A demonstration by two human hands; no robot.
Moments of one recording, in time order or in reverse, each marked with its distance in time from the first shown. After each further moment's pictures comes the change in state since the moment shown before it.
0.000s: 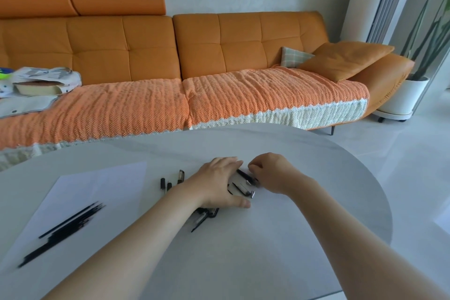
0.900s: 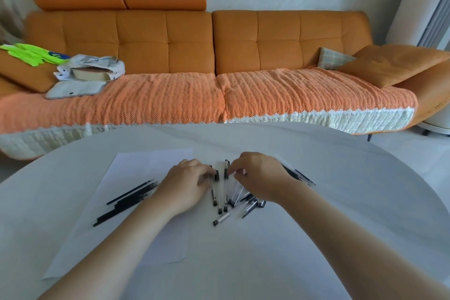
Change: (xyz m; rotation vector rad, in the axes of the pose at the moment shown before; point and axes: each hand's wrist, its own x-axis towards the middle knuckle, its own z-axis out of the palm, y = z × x) left_hand -0.115 -0.100 -0.006 -0.080 0.353 -0.246; right_hand -0.014 -0.105 0.060 -0.269 0.033 -0.551
